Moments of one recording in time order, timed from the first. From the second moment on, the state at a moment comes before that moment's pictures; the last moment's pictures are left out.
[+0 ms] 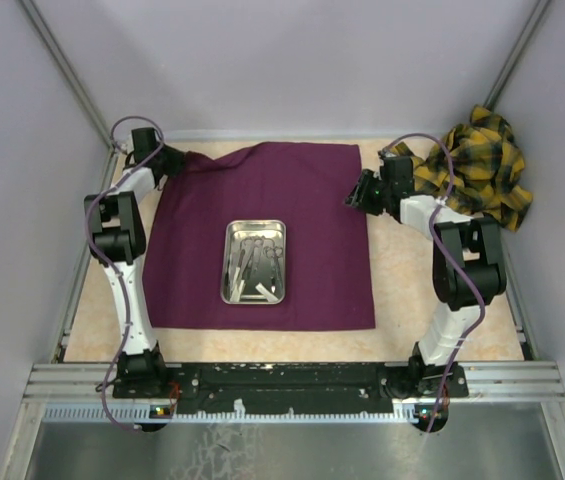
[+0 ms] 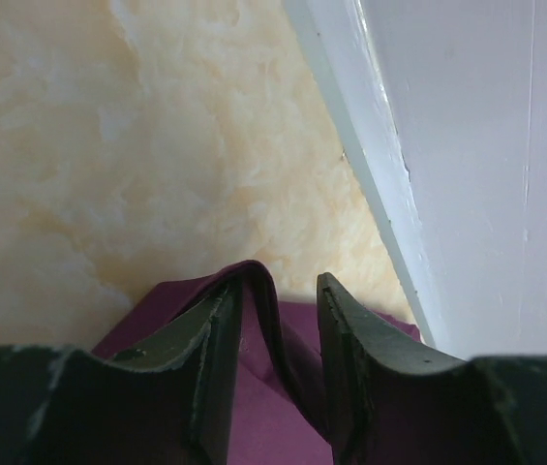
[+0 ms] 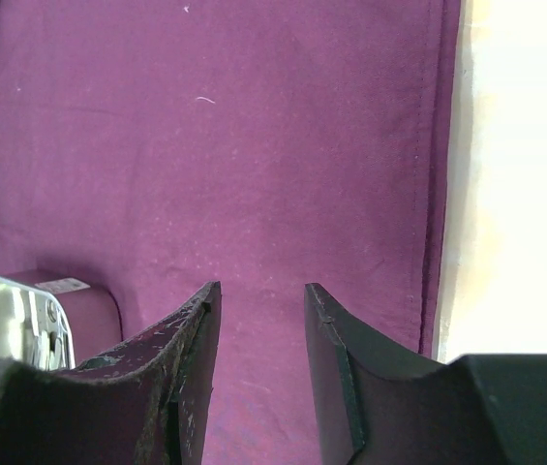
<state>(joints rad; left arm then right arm) 0.08 2.38 1.84 -0.03 0.07 -1.08 0.15 1.80 1.14 -0.05 -0.31 0.49</state>
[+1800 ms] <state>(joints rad) -0.08 1.69 1.14 -0.18 -0.15 -0.73 0.25 2.33 1.81 -0.19 -0.19 0.38</state>
